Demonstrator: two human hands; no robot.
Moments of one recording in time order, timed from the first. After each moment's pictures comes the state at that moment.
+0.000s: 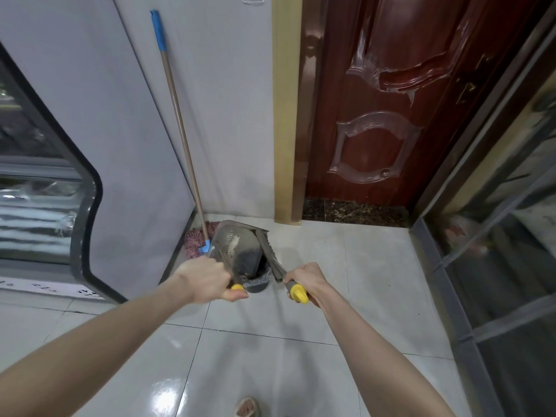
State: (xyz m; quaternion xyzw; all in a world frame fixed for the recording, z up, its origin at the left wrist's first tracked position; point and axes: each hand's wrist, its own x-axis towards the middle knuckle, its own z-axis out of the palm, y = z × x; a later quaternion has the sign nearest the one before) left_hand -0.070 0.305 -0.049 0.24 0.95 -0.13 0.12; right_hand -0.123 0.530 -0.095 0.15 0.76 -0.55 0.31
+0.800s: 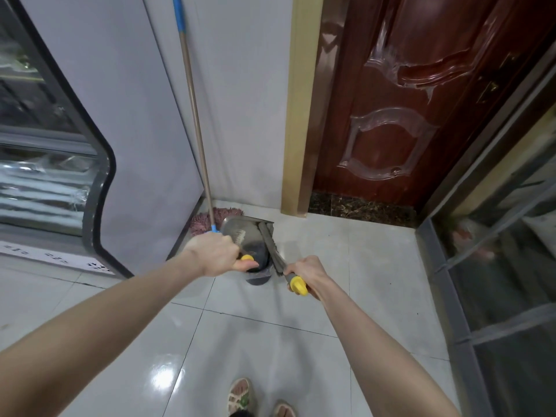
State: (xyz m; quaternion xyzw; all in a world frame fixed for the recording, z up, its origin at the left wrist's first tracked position) left_hand -0.066 0.320 -0.044 0.17 0.97 -0.16 0.08; right_hand -0.108 0.532 -0.098 0.13 0.78 -0.52 0.32
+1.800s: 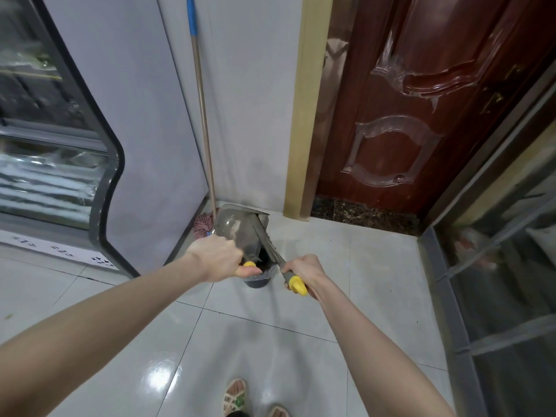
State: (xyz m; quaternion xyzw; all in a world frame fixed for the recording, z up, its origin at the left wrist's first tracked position) left_hand -0.042 0.337 -0.034 0.17 0.97 -0.17 0.09; right_hand -0.100 0.532 -0.093 0.12 0.77 -0.54 0.32
